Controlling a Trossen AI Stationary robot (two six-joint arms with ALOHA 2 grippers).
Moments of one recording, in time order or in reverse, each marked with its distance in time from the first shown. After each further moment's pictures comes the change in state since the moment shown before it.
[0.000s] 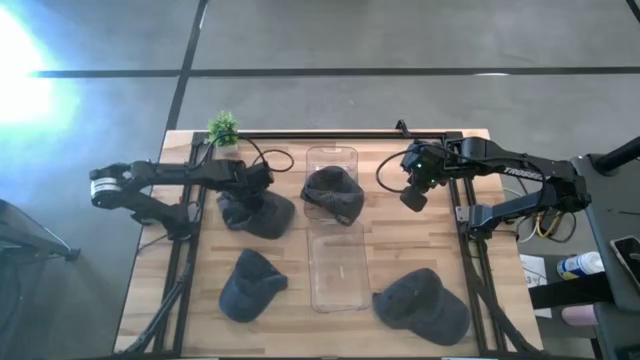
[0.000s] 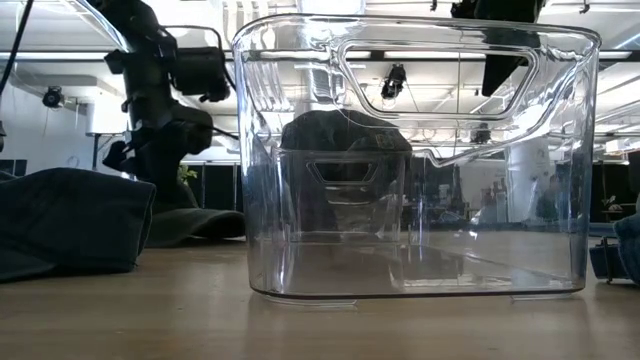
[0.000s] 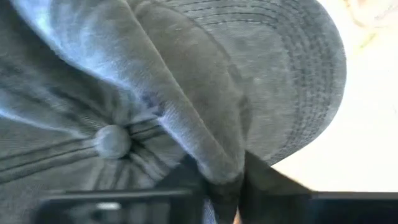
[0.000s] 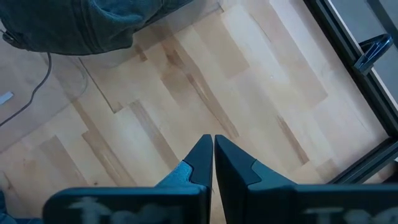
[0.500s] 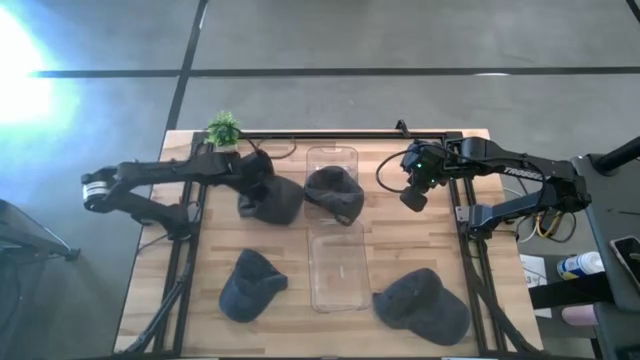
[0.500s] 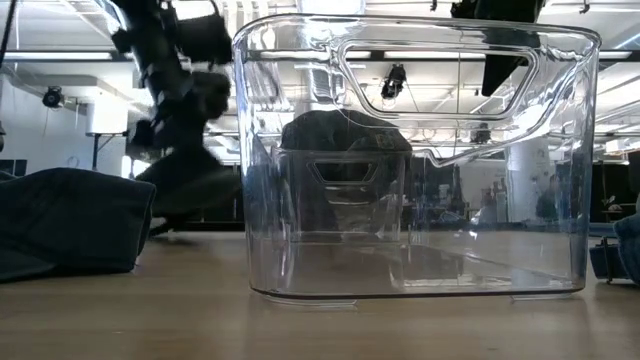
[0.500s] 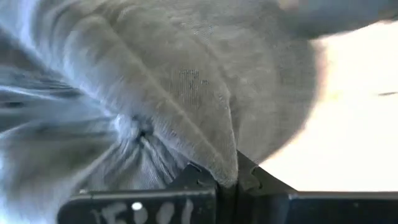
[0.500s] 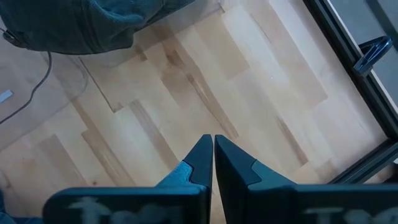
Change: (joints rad) left arm 0.000 -0.080 0.109 0.024 -0.041 0.042; right arm 0.000 0.000 0.000 0.001 0.000 -0.011
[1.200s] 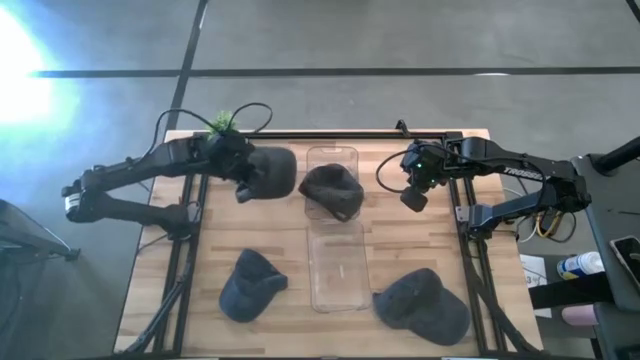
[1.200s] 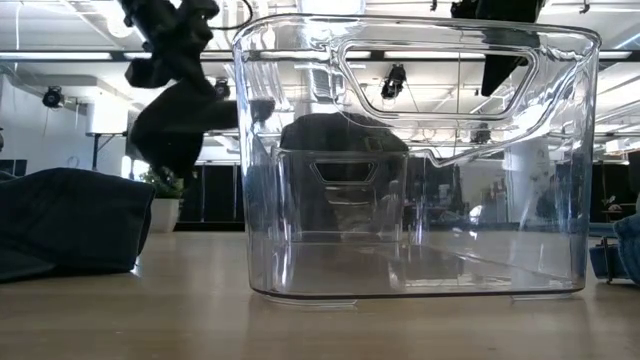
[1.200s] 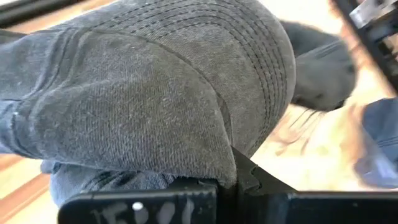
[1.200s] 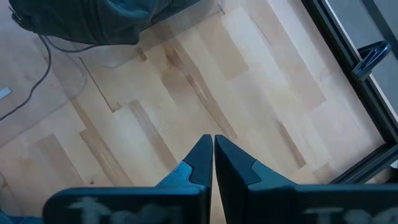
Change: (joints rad) left arm 0.014 -0.200 0.203 -0.154 -0.138 -0.015; right arm 0.000 0.000 -0.001 0.004 0.002 -0.017
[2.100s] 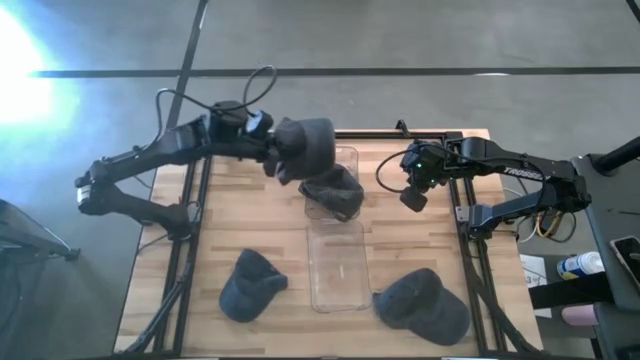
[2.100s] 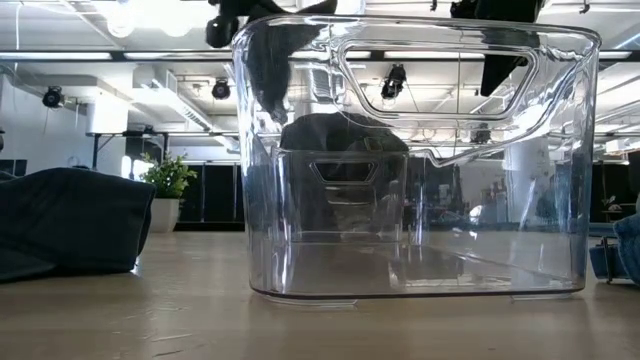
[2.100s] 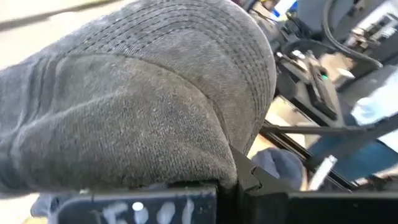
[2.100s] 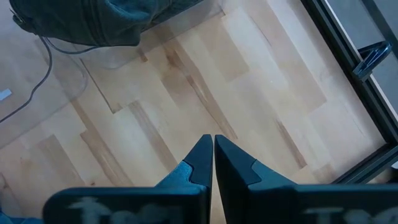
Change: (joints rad) left arm -0.001 0.151 0.228 0.387 0.224 0.162; right arm 0.000 0.000 -0.001 0.004 0.000 0.001
